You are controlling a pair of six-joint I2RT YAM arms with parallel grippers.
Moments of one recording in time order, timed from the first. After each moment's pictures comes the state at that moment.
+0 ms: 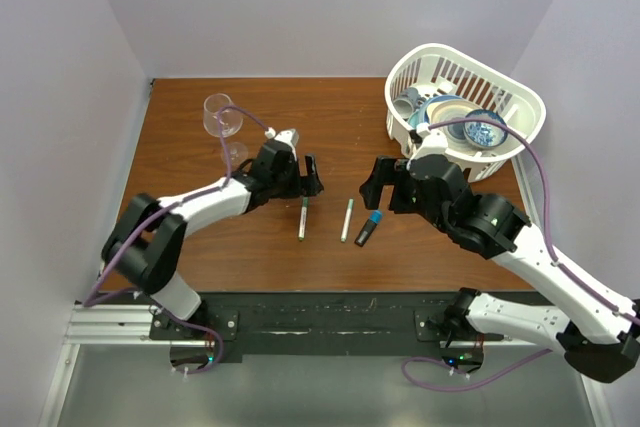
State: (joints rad) left arm -0.58 1.63 0.91 -0.04 0.03 -0.61; right arm 0.86 0.97 1.16 -0.76 0.38 0.65
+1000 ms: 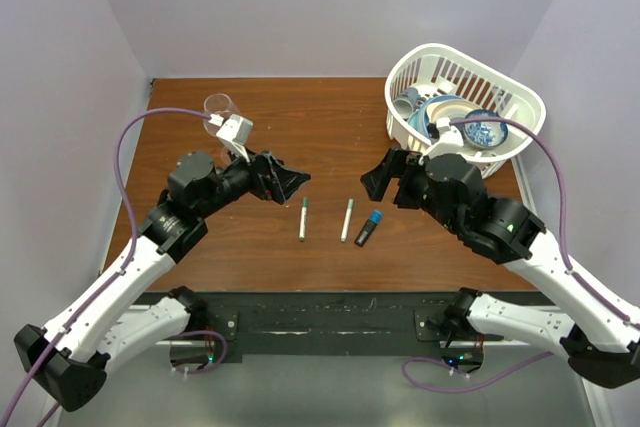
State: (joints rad) left arm -0.58 0.87 0.86 -0.10 0.26 -0.49; right arm 0.86 0.92 1.19 -0.72 0.39 0.74
